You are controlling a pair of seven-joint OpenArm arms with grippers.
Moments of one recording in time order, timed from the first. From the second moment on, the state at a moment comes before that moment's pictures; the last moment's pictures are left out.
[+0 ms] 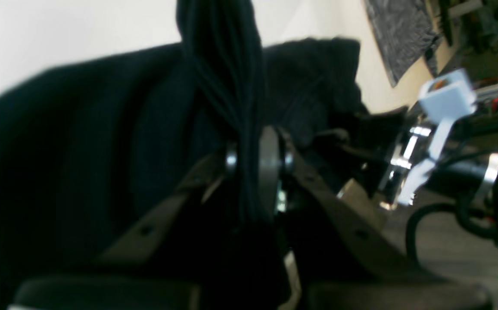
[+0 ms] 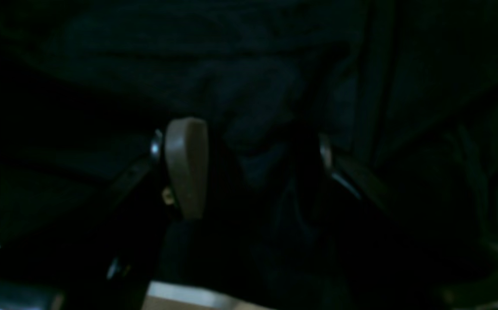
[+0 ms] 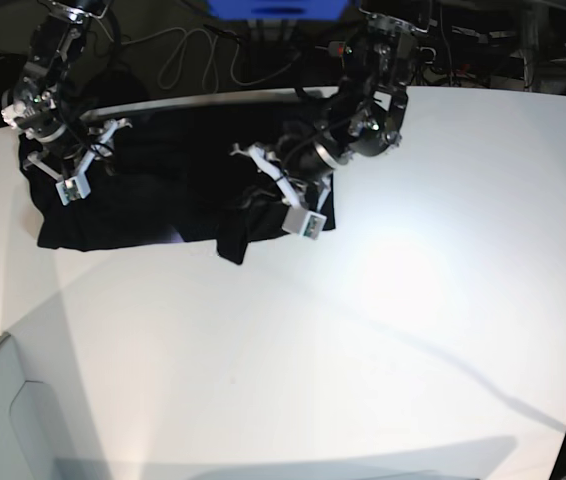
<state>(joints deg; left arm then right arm) 12.6 0.0 13.0 102.2 -37.6 -14.3 45.5 -17.5 3.6 30.5 97.8 4.3 46.3 -43.2</state>
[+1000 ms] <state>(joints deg) 10.6 1.1 13.0 101.4 -38.2 -7.6 46.0 -17.2 3.6 30.5 97.8 4.3 46.4 -43.6</state>
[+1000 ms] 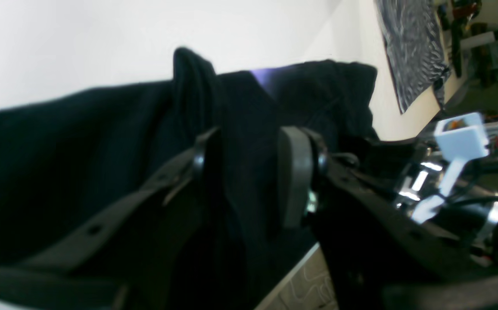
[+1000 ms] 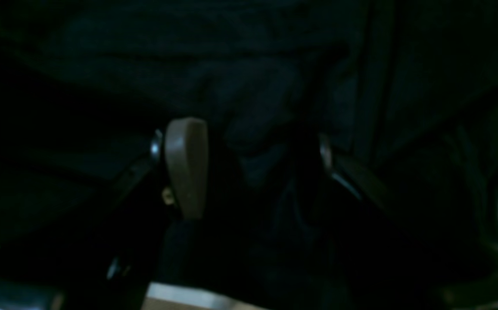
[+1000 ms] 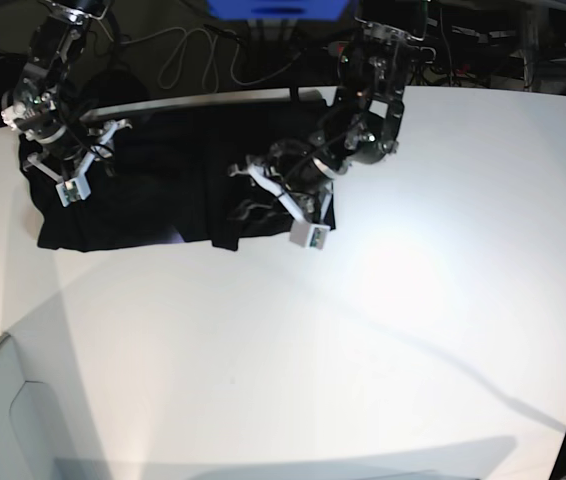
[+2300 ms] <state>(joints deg) 9.3 -1.1 15.0 91.4 -37.5 -7.0 45.6 -16.9 3.6 30.4 100.2 4.1 46.4 -44.5</state>
